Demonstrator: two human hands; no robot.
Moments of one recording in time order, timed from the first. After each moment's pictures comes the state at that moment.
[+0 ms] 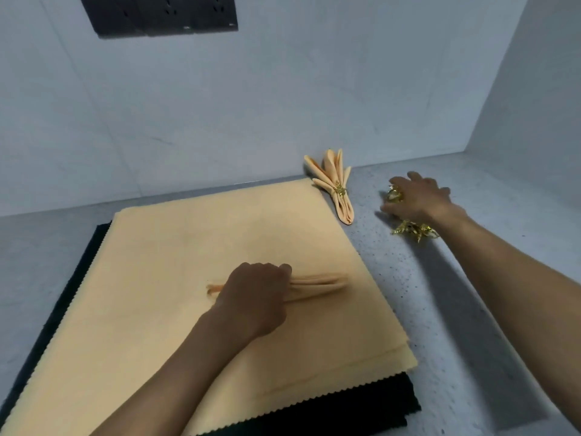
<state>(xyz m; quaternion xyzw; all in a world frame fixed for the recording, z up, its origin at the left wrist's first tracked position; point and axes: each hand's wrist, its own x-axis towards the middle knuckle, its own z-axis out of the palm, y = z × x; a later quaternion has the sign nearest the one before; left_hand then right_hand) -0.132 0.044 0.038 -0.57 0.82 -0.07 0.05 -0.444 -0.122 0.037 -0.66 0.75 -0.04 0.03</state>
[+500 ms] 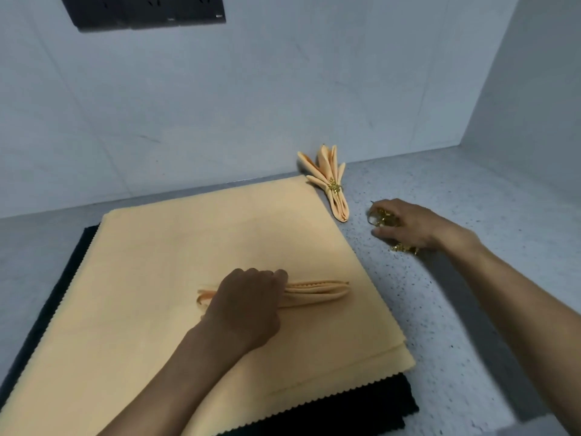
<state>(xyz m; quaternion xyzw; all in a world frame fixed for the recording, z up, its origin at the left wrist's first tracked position) -0.128 0.051 0.028 -0.54 0.84 -0.09 0.02 -0.447 -0.084 0.013 -0.75 0.63 -0.08 0.16</state>
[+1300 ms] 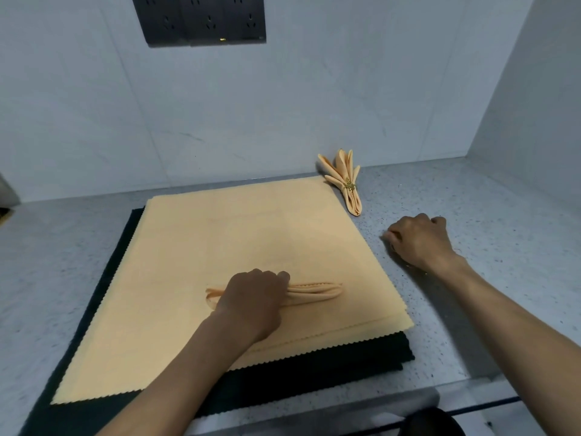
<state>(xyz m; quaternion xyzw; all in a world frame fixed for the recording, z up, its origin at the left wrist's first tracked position) -0.100 0.109 0.033 -0.58 0.81 -0.06 0.03 -0.409 -0.009 0.006 -0.72 0.69 -0.07 -0.05</state>
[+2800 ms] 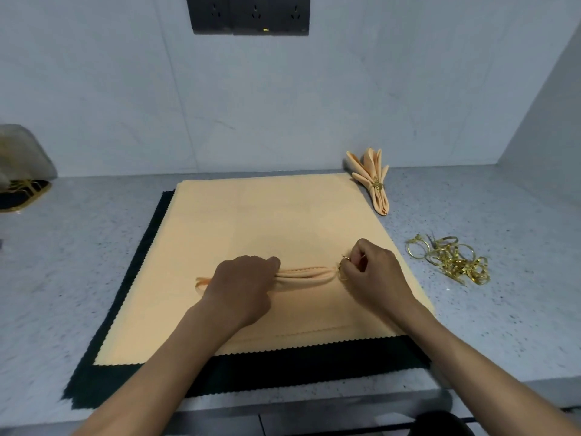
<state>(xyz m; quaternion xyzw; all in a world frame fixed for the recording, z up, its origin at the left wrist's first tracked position) -0.040 0.120 0.034 -0.63 0.78 -0.05 -0.01 -0.276 0.065 -0.011 -0.72 0.57 -0.36 0.18</state>
